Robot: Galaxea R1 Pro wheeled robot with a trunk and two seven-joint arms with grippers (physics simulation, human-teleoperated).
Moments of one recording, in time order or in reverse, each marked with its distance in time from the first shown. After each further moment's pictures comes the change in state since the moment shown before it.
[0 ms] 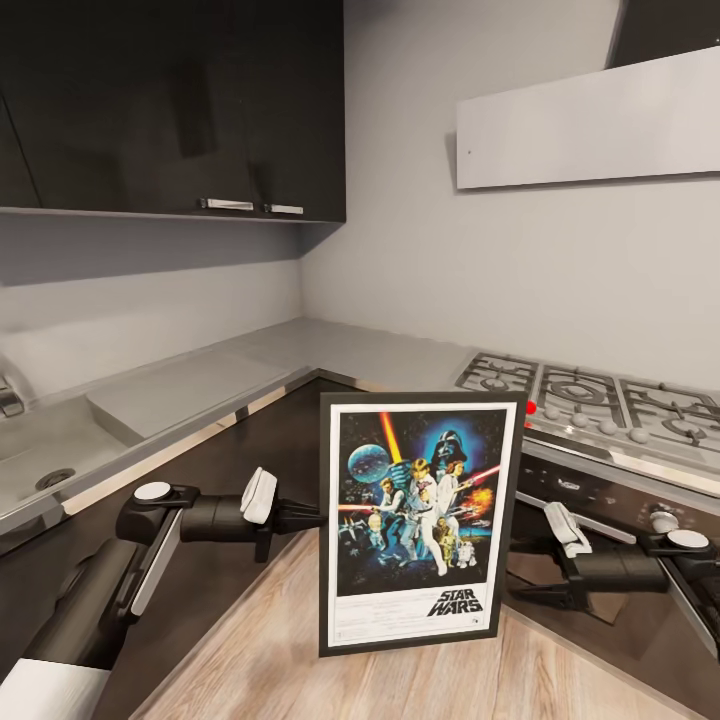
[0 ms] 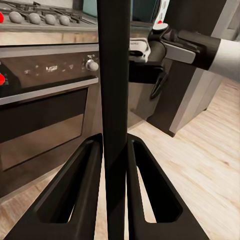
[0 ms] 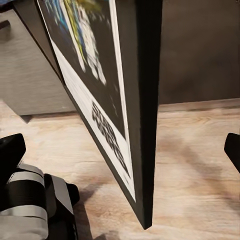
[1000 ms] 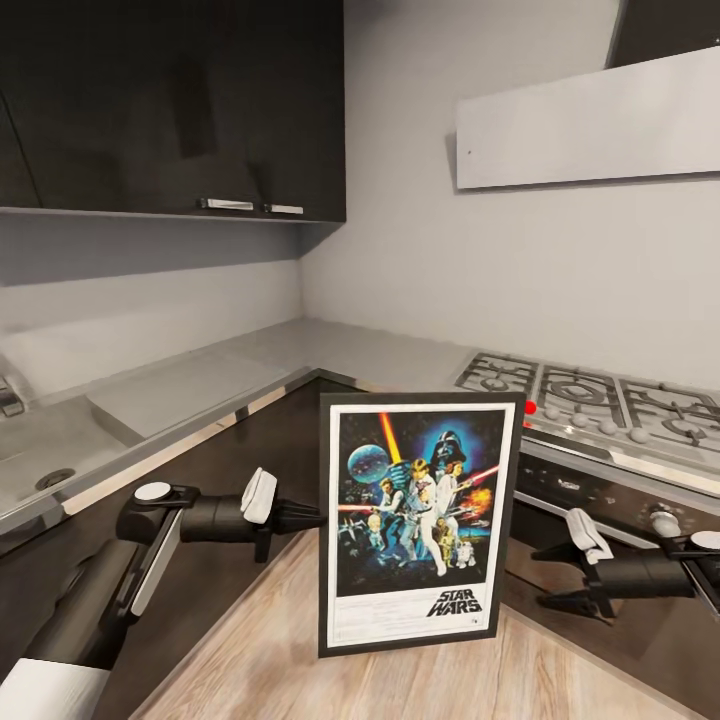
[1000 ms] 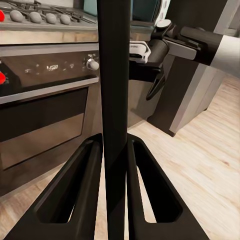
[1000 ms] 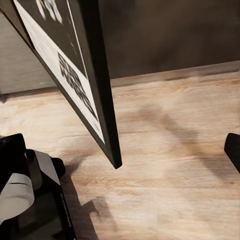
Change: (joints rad) left arm 0.000 0.000 0.000 0.005 -0.001 0.000 0.001; right arm 0.002 -0.047 -0.040 0.025 0.119 0.000 -0.002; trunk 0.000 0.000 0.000
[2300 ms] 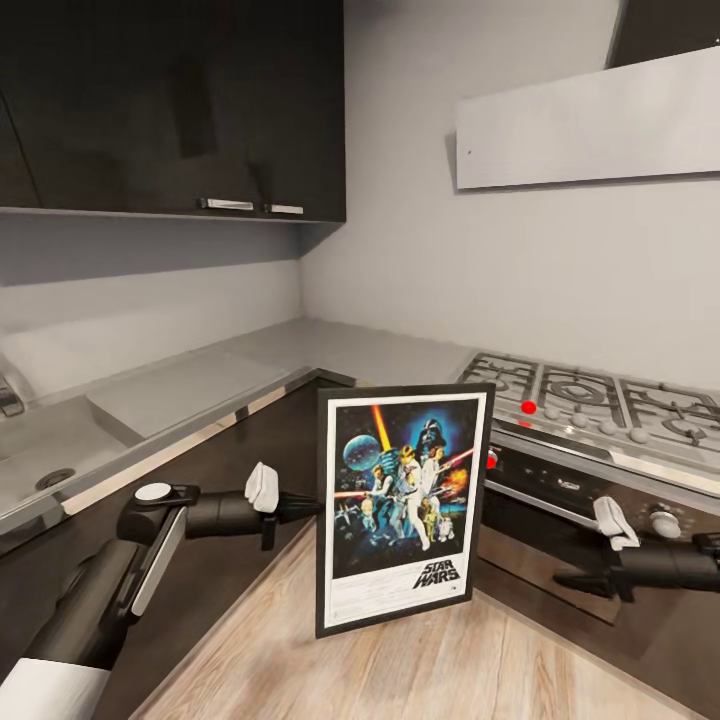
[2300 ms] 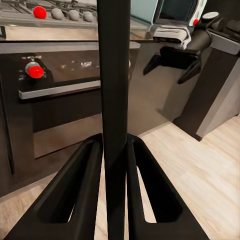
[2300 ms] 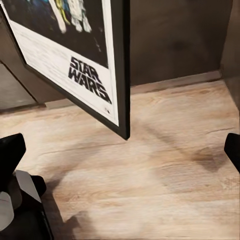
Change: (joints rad) left arm 0.000 0.001 0.000 0.009 -0.001 0.004 0.133; right arm 0.001 -0.017 -0.130 0.003 0.013 0.005 -0.006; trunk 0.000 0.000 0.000
